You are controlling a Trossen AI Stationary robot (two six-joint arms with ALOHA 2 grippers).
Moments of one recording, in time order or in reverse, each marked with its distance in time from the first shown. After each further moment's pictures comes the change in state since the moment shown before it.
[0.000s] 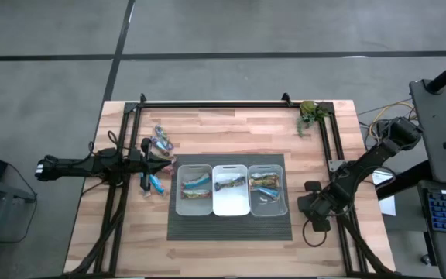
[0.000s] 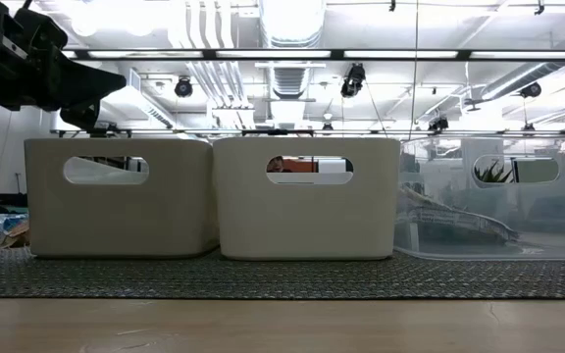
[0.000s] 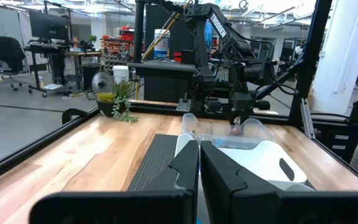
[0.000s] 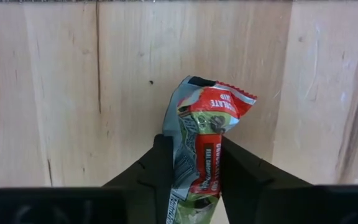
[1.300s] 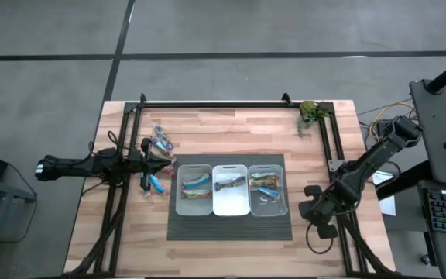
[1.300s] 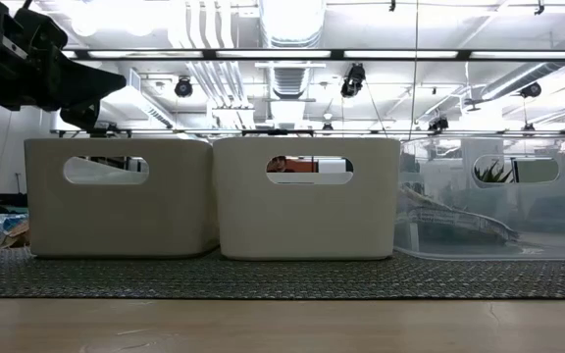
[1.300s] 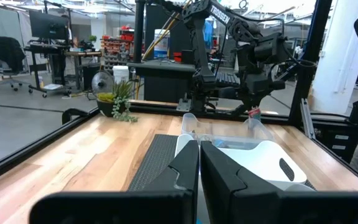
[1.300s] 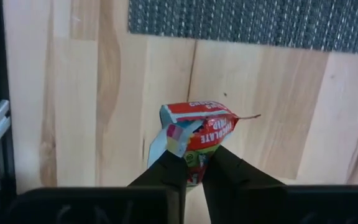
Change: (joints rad) left arm 0.000 0.000 0.000 0.000 0.000 0.000; right arm 0.000 -0.044 0.219 -0.183 -0.085 -0.069
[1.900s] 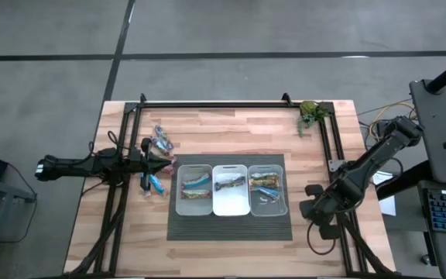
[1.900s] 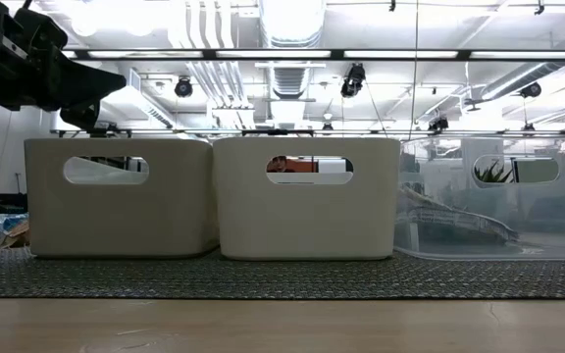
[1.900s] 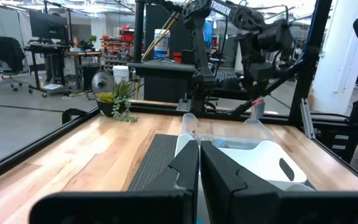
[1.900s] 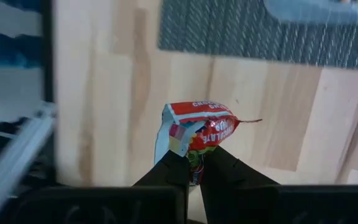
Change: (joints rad) left arm 0.000 0.000 0.000 0.000 0.000 0.000; right arm -0.014 -0.004 0.131 -0.120 -0.026 -0.009
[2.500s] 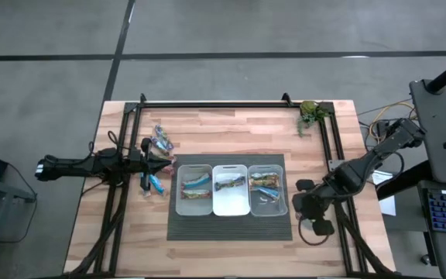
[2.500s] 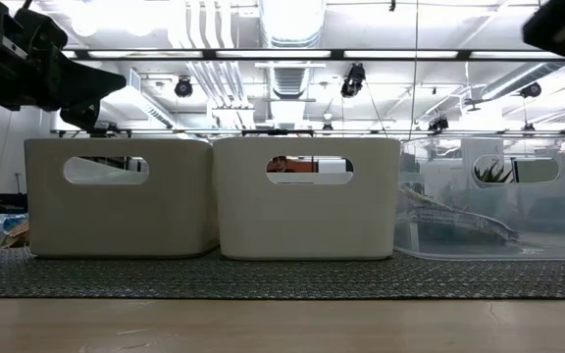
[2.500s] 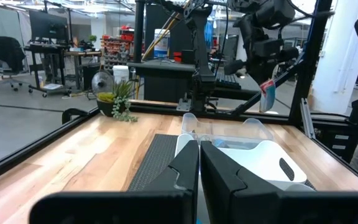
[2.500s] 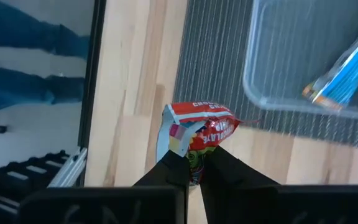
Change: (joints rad) left arm 0.000 0.000 0.000 0.000 0.000 0.000; right arm -0.134 0.004 0.167 -0.008 -0.006 -0.129
